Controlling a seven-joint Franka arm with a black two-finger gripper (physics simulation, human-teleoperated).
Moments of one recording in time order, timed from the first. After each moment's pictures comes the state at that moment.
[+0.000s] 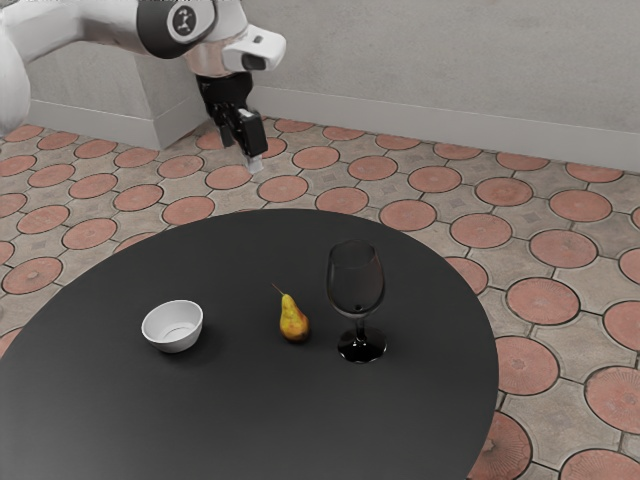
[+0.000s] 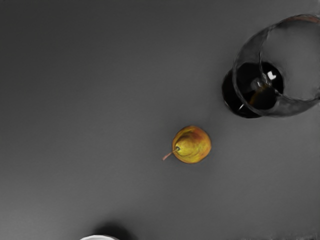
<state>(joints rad) -0.26 0.16 0.15 -1.41 0.04 1.65 0.38</state>
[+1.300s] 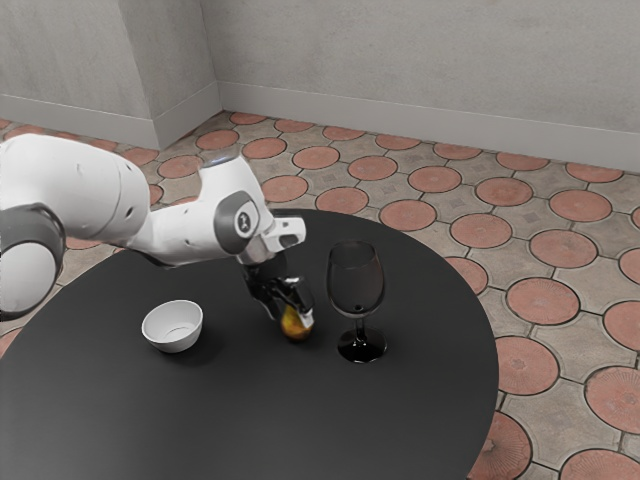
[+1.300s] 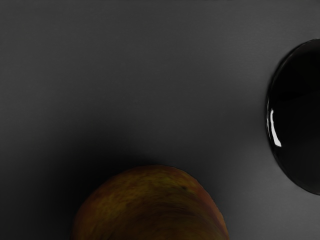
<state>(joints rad) -0.16 0.48 0.12 -1.84 -0.46 2.27 0.42</state>
